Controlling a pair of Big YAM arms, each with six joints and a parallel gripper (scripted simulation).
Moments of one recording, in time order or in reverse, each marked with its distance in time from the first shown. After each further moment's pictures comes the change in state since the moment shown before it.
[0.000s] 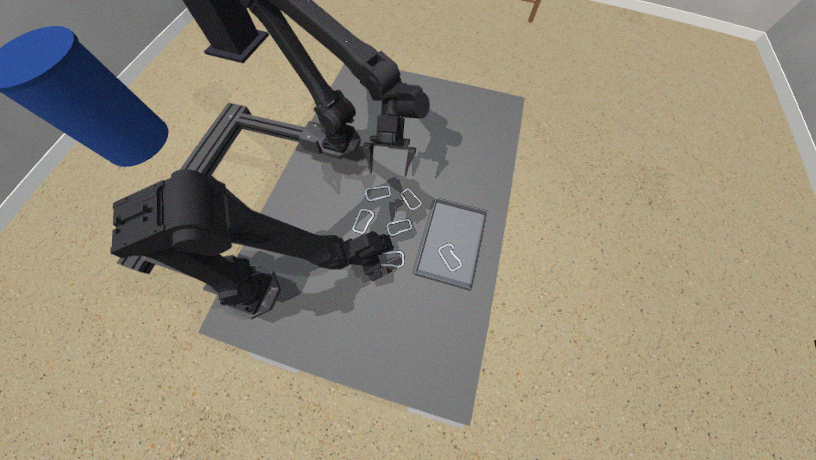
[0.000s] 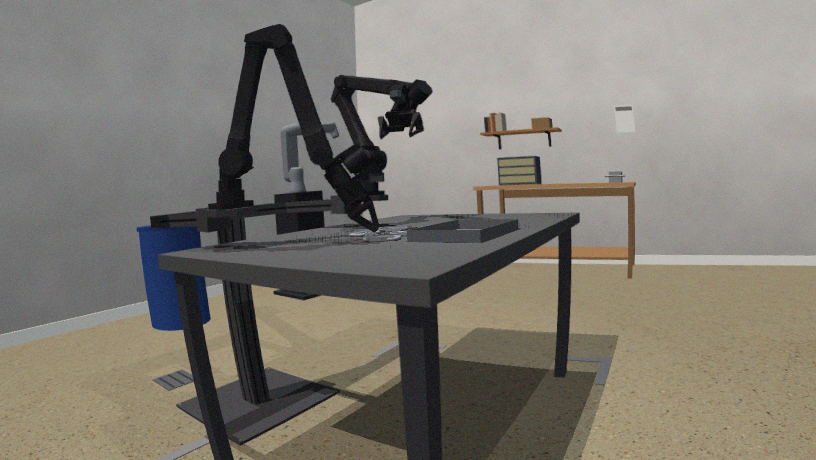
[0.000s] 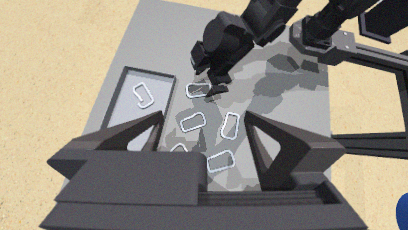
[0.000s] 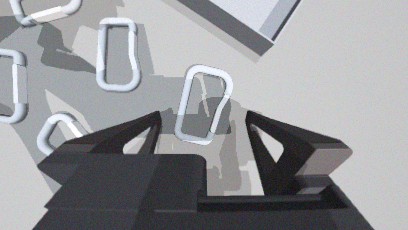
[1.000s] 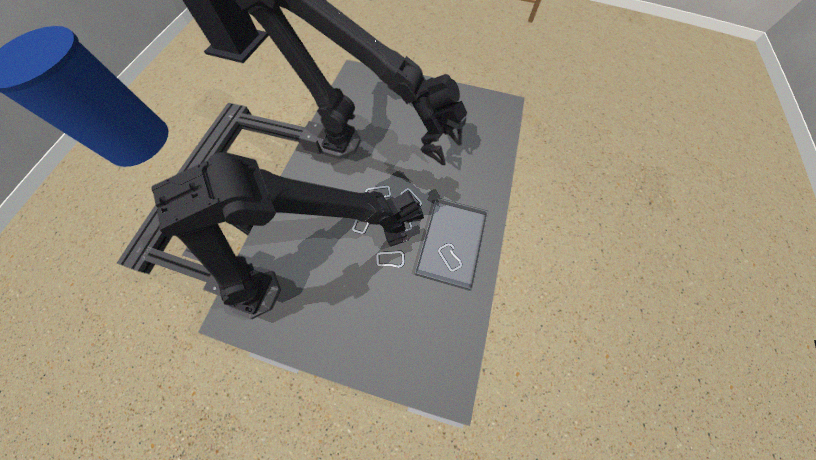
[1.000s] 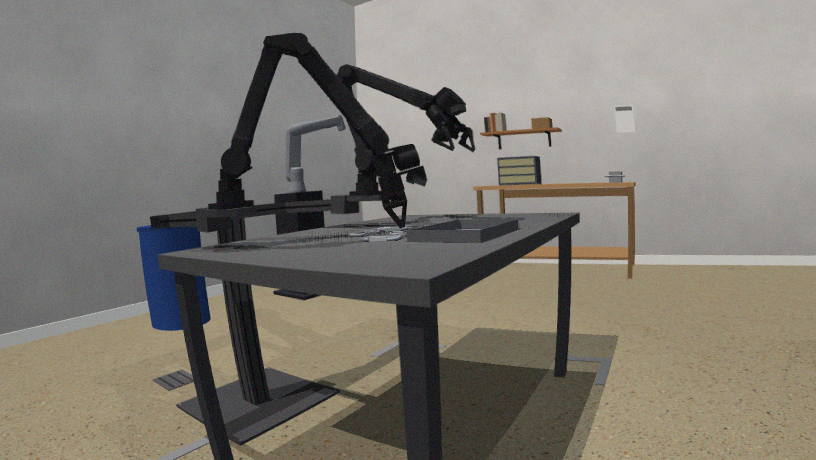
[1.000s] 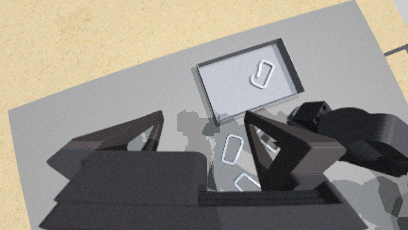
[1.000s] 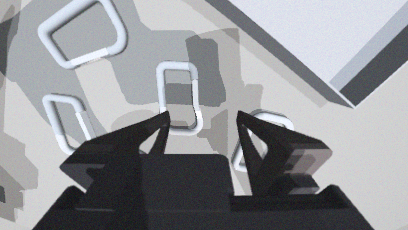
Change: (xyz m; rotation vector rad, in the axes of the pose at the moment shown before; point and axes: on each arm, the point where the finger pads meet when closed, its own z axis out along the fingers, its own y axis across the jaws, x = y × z) left arm 0.111 0.180 -0.061 -0.739 0.079 -0.726; right arm -0.060 0.080 0.041 -0.023 0.354 0.030
